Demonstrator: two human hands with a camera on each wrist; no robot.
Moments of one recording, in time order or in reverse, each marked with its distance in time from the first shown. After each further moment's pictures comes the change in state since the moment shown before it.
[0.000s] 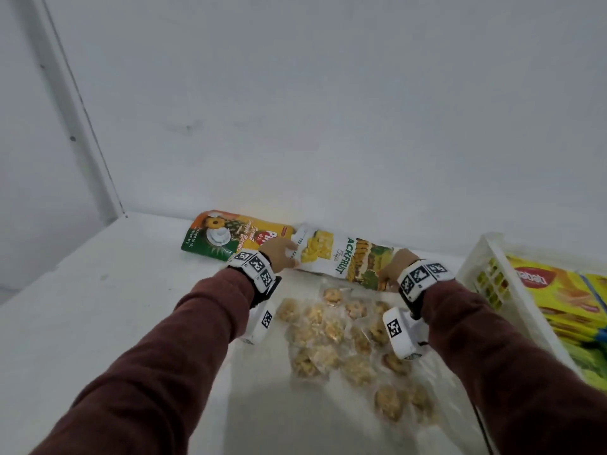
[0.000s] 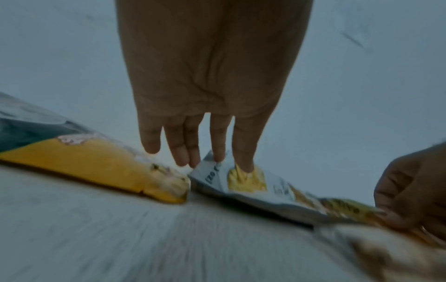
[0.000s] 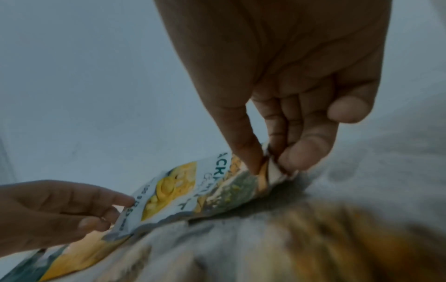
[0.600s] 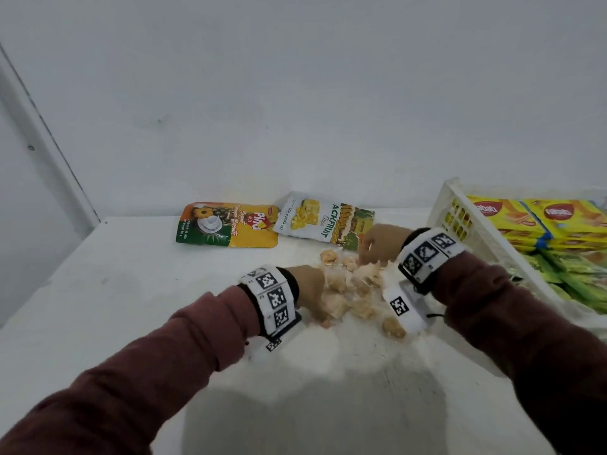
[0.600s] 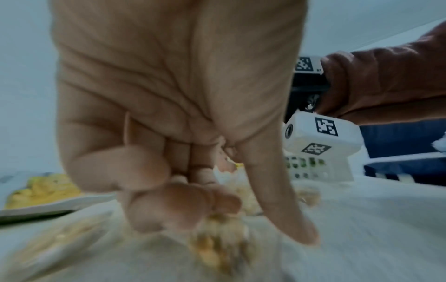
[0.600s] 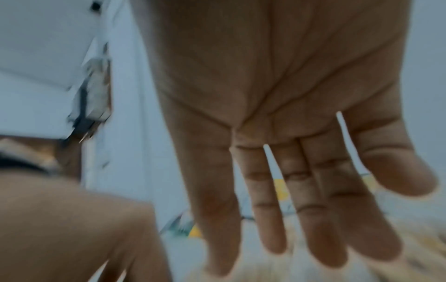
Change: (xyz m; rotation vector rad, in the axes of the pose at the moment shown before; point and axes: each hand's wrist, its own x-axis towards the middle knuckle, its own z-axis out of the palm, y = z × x) left_hand -0.123 0.042 0.024 0.492 -0.465 0.309; right_hand -0.099 -0.019 -0.001 -0.067 -0.163 -0.203
